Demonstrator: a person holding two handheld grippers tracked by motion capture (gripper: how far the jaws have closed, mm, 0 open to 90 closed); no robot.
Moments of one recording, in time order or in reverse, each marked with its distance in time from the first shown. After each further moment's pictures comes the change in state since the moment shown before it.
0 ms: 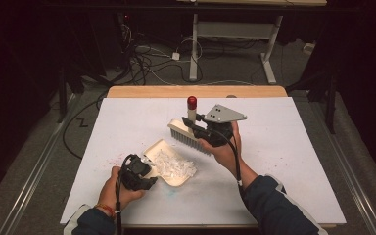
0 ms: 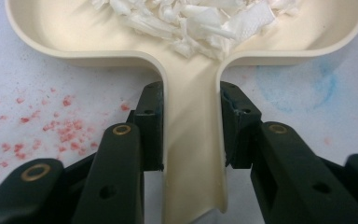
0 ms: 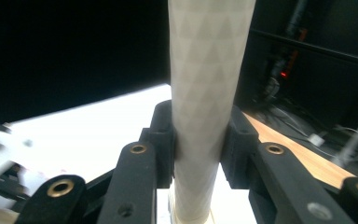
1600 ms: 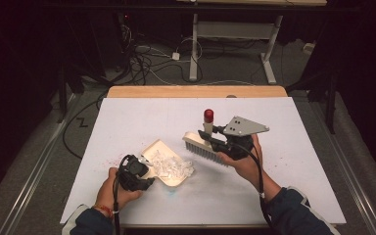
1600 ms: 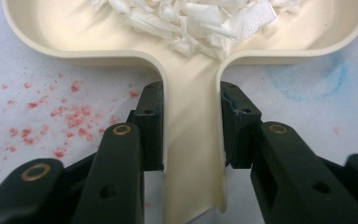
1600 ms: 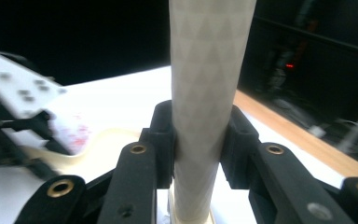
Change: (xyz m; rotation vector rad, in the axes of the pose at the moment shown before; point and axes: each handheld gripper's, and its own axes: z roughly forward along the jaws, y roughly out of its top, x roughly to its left) left arm 0.004 -0.005 -0.001 0.002 -0.001 -0.021; right arm -0.004 -0.013 -0.054 0.046 0.030 -0.032
